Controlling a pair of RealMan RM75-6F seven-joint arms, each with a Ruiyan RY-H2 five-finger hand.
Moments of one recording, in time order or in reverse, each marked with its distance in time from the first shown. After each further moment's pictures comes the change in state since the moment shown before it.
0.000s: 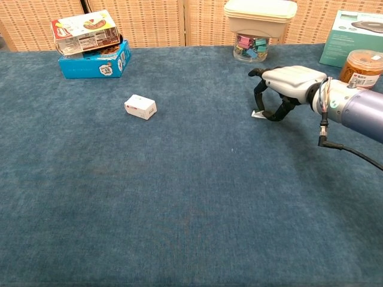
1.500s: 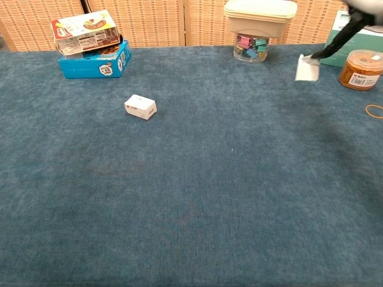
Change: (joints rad) left arm 0.006 0.013 0.020 0.008 0.054 0.003 -0.040; right arm -0.116 0.298 0.077 -0.281 -0.046 0.271 0.074
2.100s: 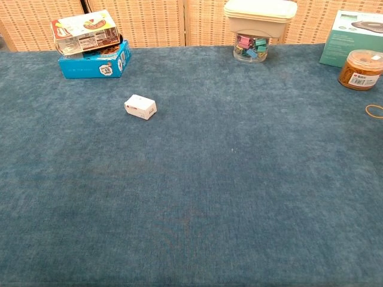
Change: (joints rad) left arm 0.029 0.020 0.037 0.043 0.109 0.056 -0.098; right arm -0.318 0.346 -0.155 -0.378 -0.171 0.300 0.005
